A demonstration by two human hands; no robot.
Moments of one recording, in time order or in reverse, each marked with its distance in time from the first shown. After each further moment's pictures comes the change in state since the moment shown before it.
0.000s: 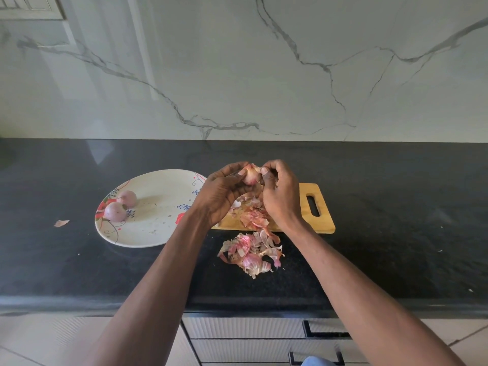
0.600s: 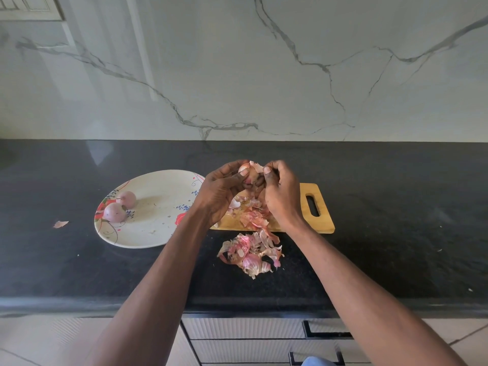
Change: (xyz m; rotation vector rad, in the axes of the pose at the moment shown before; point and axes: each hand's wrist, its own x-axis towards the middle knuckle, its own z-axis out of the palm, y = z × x) left_hand 0.001 -0.001 0.000 0.052 -0.007 0.079; right_hand 0.001 -0.012 -0.007 0.157 -0.052 0.210
